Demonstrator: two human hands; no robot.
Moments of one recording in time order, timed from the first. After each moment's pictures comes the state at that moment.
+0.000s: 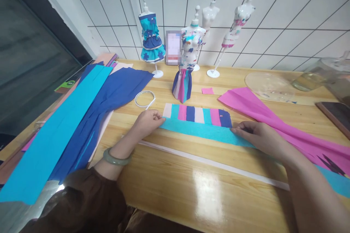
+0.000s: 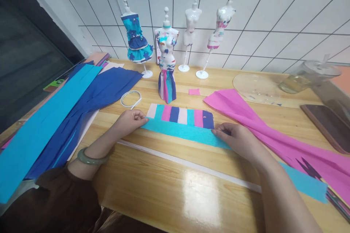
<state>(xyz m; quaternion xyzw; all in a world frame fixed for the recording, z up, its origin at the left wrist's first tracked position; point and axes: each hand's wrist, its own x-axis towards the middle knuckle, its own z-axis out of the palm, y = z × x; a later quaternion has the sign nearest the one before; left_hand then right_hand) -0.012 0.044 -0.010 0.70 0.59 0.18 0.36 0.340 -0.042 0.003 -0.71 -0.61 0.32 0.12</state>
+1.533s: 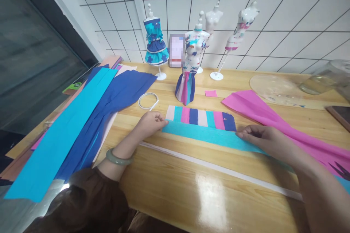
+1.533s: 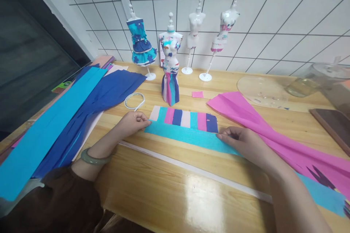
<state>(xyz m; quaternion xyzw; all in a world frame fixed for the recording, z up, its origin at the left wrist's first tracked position) -0.013 0.044 -0.006 0.66 0.58 0.19 0.43 0.340 -0.044 0.007 -0.70 -0.60 0.34 0.18</state>
